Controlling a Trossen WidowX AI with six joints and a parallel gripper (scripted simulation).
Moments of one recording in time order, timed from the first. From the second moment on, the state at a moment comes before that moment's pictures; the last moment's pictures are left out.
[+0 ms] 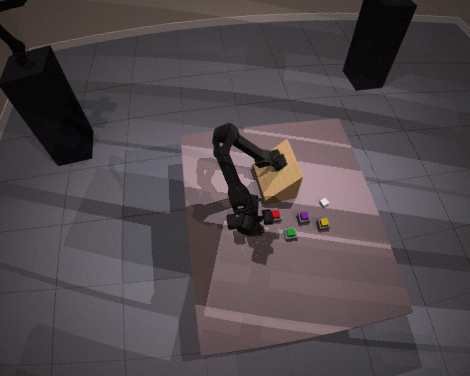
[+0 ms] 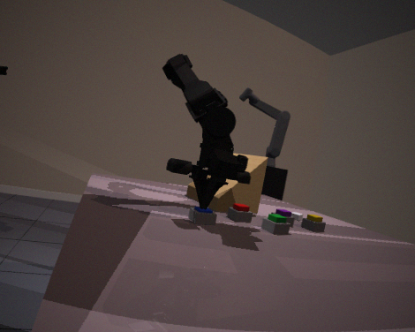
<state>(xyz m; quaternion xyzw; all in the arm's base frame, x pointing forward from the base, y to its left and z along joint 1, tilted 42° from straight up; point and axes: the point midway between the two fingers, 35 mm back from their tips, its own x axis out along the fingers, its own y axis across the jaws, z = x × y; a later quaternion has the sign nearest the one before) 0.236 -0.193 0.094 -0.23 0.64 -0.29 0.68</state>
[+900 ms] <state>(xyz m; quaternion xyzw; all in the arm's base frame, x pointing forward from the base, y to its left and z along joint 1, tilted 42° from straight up) 0.236 -0.185 0.103 -0.23 0.64 -0.29 0.68</state>
